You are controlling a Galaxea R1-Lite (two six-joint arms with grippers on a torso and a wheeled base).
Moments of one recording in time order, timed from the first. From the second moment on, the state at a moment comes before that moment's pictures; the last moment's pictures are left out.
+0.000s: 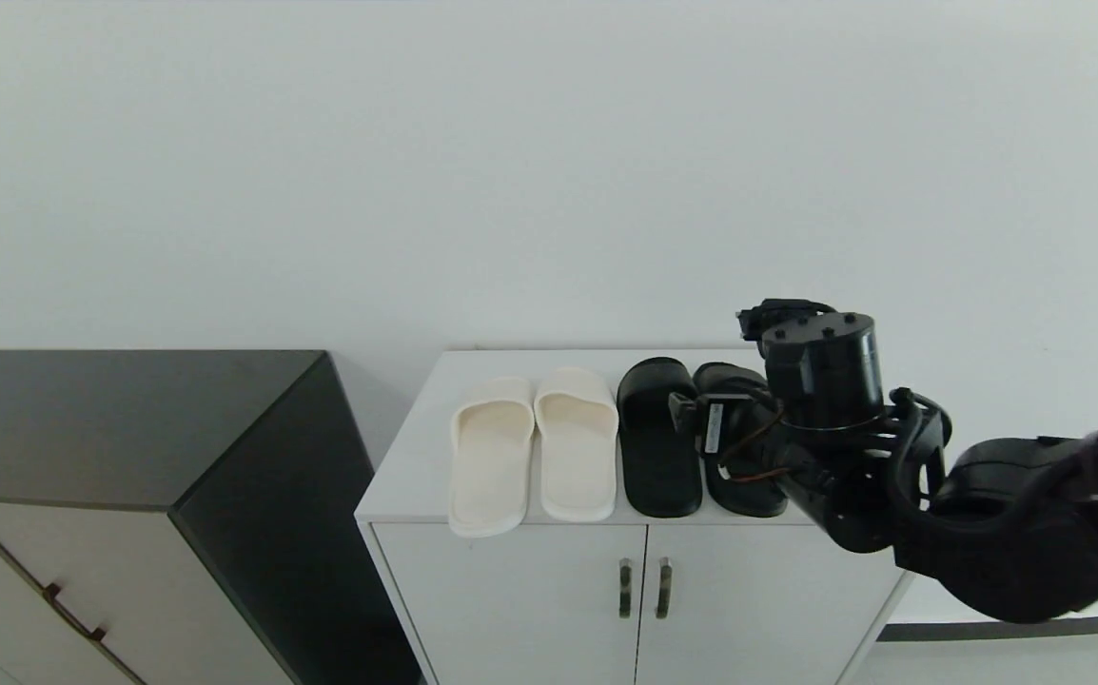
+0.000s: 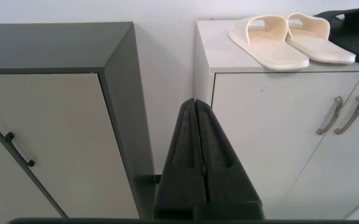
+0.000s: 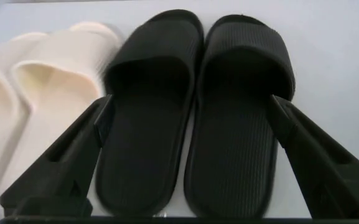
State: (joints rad) left arm 0.00 0.00 0.00 0.00 0.02 0.01; right arm 0.74 1.85 -1.00 -0.52 -0.60 0.31
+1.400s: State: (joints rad) left arm 0.00 0.00 0.00 0.00 0.02 0.00; right arm 0.61 2.24 -1.35 -0.60 -0.65 0.24
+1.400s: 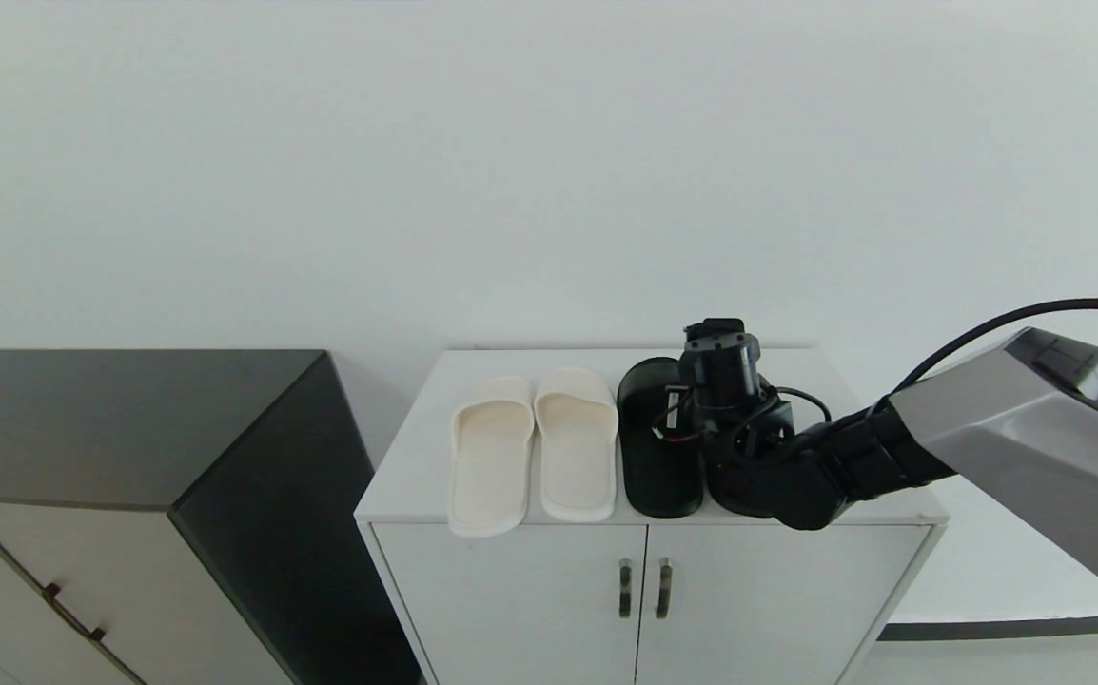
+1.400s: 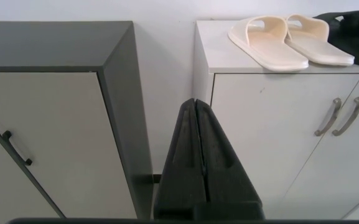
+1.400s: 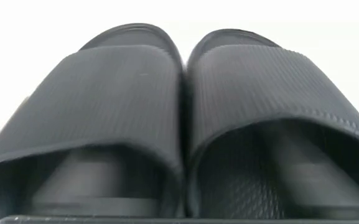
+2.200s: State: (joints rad) left arm 0.00 0.00 0.00 0.00 0.02 -0.01; right arm 0.61 2.06 -1.19 -0.60 -0.57 0.19
